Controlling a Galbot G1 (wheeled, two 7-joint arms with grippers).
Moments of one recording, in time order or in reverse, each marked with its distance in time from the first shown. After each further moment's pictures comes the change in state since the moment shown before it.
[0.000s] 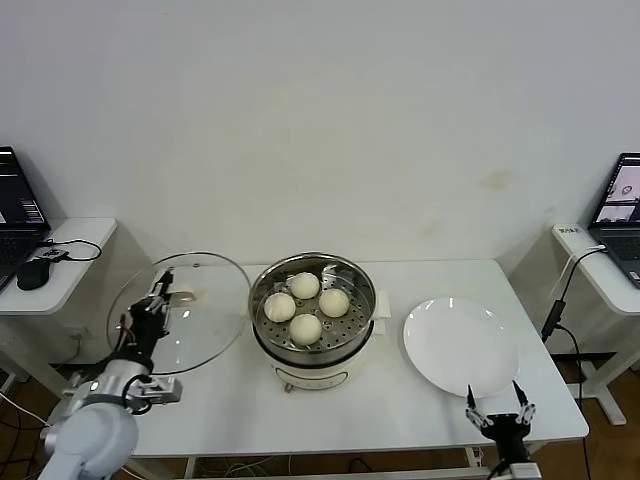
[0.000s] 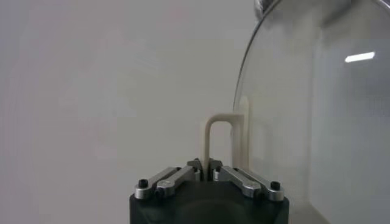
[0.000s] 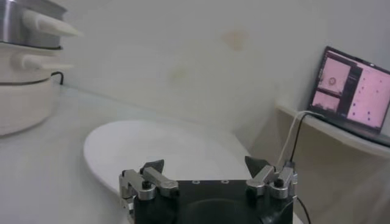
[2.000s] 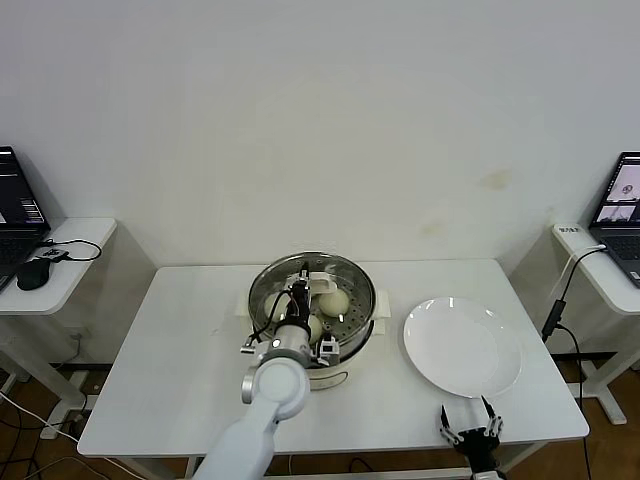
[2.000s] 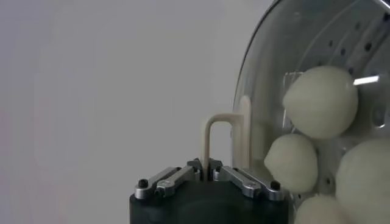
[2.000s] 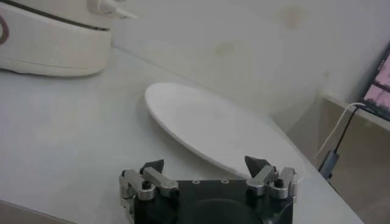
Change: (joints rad) left arm -0.413 -0.500 0.490 0.332 0.518 0.154 0.227; right arm 0.012 0.017 -0.079 -0.111 -0.174 0.009 0.038
